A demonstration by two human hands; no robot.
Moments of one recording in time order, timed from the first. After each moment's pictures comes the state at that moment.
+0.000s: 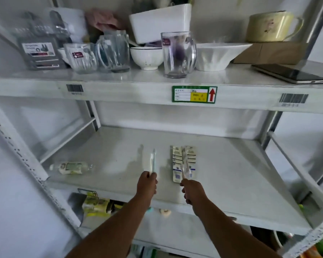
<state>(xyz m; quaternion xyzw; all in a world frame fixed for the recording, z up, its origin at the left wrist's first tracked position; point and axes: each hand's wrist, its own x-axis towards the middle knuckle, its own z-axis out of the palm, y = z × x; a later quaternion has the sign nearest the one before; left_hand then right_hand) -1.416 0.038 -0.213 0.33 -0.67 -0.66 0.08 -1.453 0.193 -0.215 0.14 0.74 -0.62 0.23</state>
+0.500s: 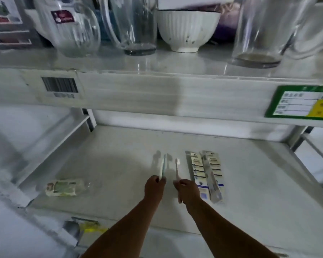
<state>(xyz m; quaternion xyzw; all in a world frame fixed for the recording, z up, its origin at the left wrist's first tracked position) -1.529 -0.070 -0.289 0.30 -0.80 -0.52 0.03 -1.549 0.050 -0.275 0.10 0.81 -0.55 0.18</state>
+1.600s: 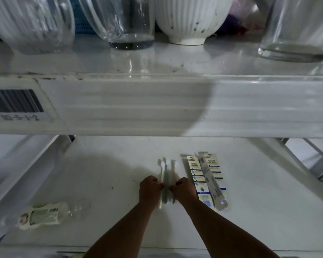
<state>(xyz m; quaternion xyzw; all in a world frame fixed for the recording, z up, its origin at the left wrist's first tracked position) -1.582 -0.104 -0.313 0.22 -0.89 -0.41 0.02 -1.605 0.021 -0.304 0.11 0.88 -0.42 0.18</state>
